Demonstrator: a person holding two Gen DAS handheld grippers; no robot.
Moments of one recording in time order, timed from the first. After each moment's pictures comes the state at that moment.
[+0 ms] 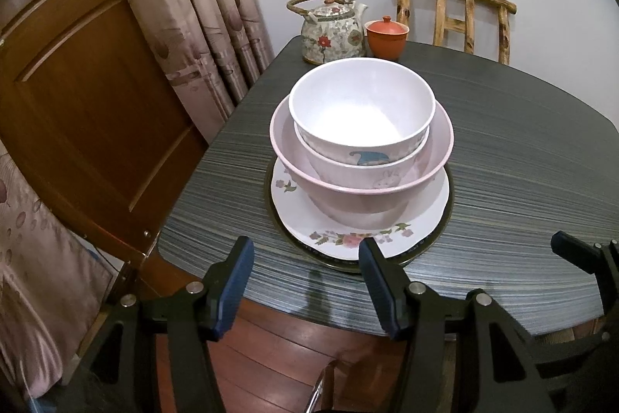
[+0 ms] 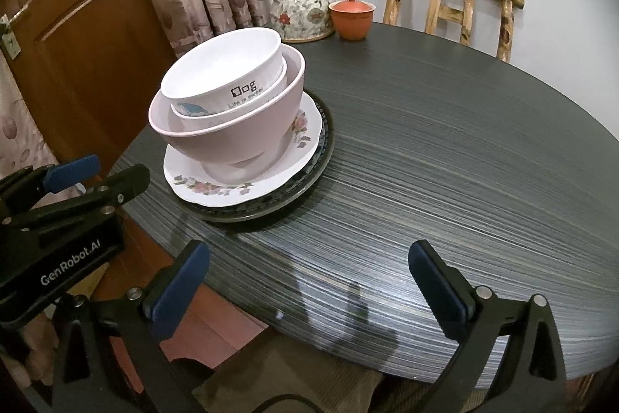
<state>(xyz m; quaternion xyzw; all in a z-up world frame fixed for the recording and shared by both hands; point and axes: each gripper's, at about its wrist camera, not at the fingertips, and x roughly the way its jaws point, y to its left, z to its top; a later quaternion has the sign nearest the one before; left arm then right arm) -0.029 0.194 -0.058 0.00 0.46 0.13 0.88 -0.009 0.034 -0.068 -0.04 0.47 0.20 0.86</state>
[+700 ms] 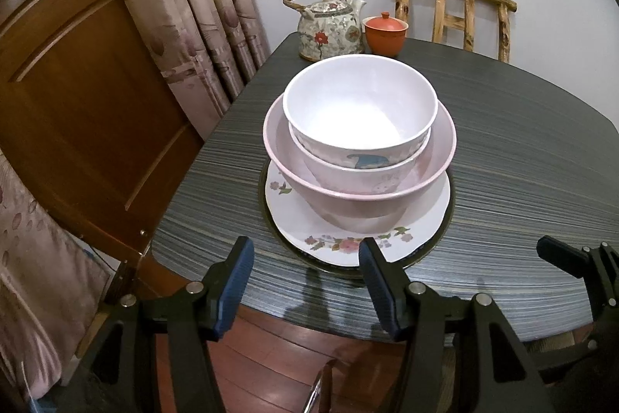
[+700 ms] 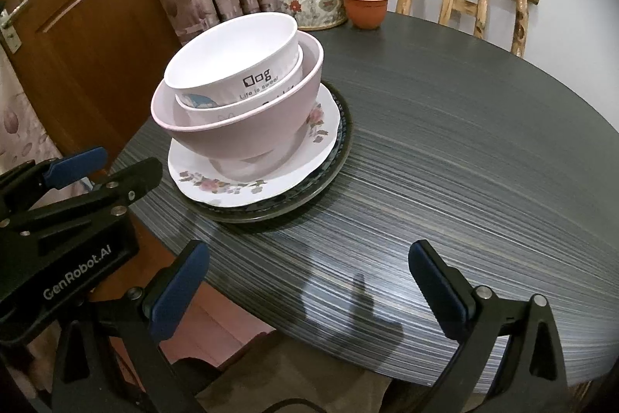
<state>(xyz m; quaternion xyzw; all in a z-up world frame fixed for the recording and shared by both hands) -0.022 0.197 -0.063 0.00 0.47 0.12 0.88 -0.001 0.049 -0.075 -0.05 0.48 0.22 0.85</state>
